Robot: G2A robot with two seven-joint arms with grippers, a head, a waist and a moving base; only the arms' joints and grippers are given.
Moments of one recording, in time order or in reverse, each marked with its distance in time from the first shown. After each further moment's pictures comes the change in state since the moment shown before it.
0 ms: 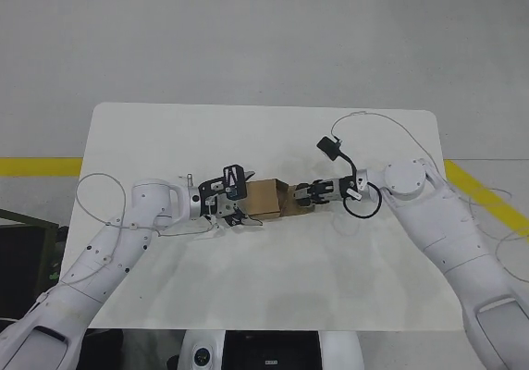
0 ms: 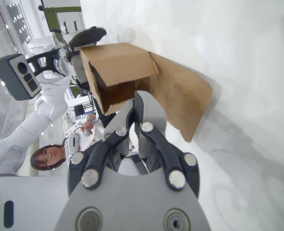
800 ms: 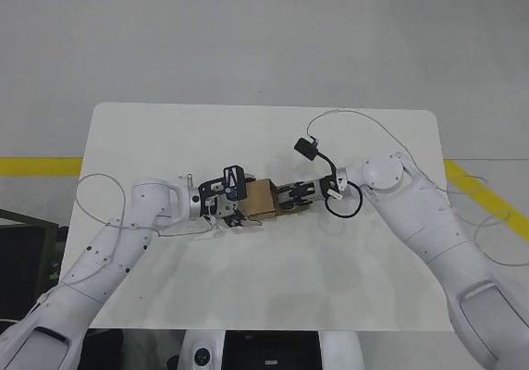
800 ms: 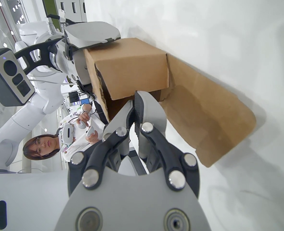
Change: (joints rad) left arm 0.007 -0.005 -0.014 -0.001 0.010 -0.019 -0.005; right arm 0.087 -0.086 -0.122 0.091 0.024 -0.073 0.020
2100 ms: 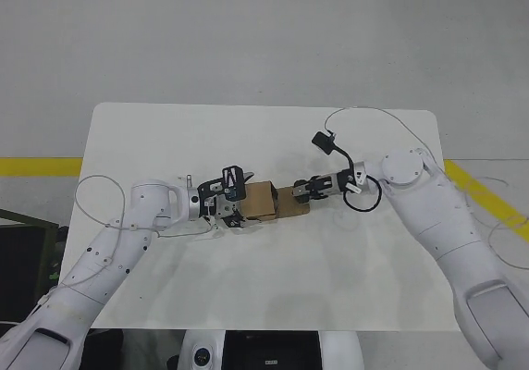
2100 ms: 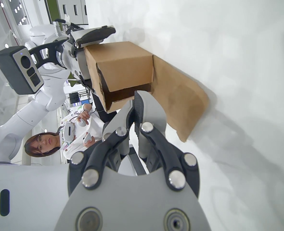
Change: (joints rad) left arm 0.012 -0.007 -0.020 0.001 0.010 -0.008 0.004; right arm -0.018 0.039 0.138 0.023 -0.054 -0.022 0.083
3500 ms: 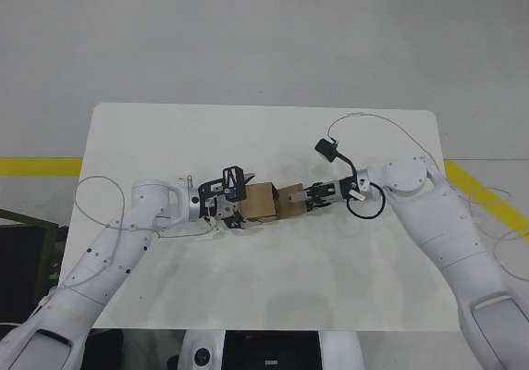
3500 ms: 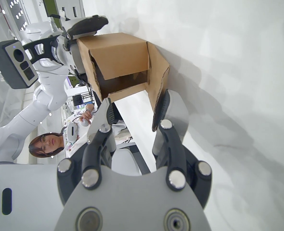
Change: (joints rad) left arm 0.009 -0.006 -0.014 -0.007 -0.007 -0.019 -0.010; right arm -0.058 0.017 0.021 -0.071 0.038 0.028 0.014
